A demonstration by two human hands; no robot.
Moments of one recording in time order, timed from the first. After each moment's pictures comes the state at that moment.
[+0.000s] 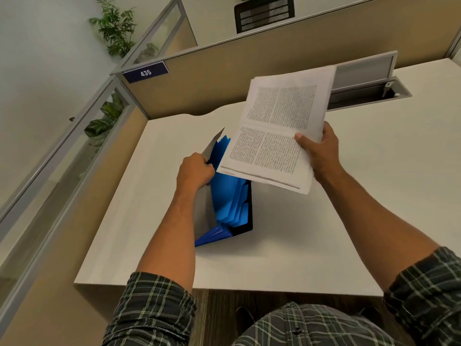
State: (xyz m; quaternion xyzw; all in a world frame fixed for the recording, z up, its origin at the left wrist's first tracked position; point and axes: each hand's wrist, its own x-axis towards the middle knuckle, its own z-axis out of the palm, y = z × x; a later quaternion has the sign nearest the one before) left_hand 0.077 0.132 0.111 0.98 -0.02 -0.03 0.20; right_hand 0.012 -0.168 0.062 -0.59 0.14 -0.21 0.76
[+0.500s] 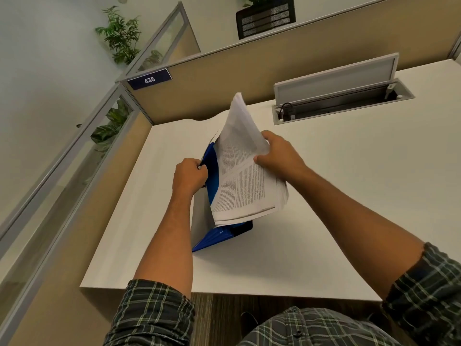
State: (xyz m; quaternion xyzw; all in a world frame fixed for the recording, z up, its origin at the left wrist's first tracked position) left_hand 0.078 0.148 0.112 0.97 0.01 0.01 0.25; right_hand 0.023 -0.095 0.113 -0.85 0.04 -0.04 0.52
